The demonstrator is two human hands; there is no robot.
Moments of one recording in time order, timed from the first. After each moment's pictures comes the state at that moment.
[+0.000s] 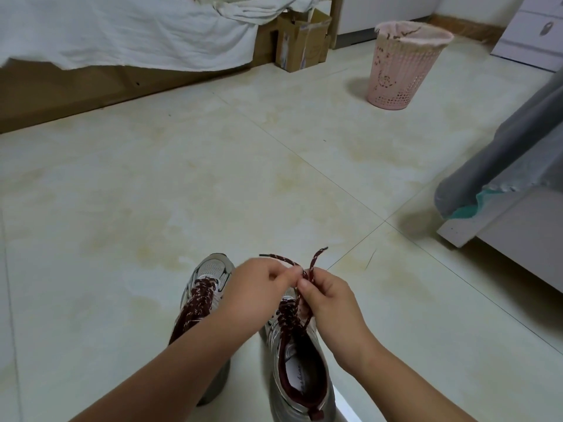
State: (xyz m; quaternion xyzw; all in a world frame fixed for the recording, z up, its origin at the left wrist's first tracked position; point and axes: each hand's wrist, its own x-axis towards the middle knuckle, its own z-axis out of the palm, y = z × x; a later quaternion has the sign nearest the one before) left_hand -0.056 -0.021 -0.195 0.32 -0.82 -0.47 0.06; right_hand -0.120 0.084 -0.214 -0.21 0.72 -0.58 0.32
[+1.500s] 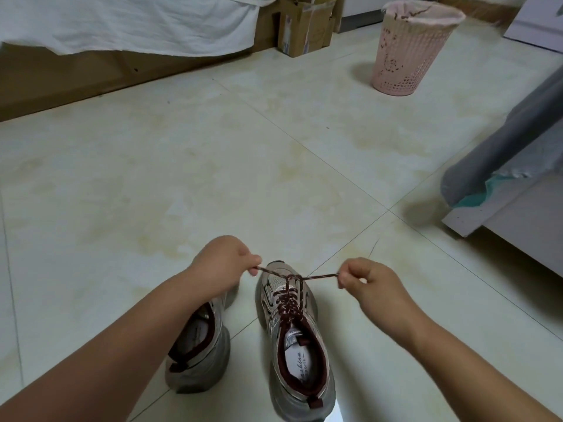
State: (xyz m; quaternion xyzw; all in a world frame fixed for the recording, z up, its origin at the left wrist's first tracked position) left_hand -0.053 -0.071 -0.200 0.35 -0.86 -0.37 -0.09; right_hand -0.169 0.121 -0.212 -0.28 0.83 -0.39 0.29
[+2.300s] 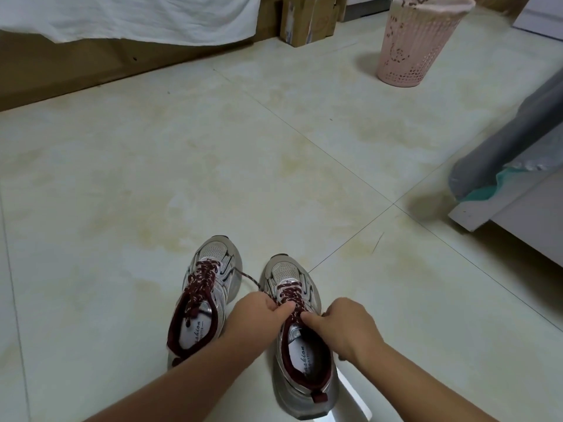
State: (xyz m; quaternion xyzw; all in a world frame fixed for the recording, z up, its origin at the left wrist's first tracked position) left_hand -0.035 -0.006 -0.279 0.43 -0.79 -0.43 -0.06; right_hand -0.127 0.100 -0.260 -0.18 0.90 -0.14 0.38
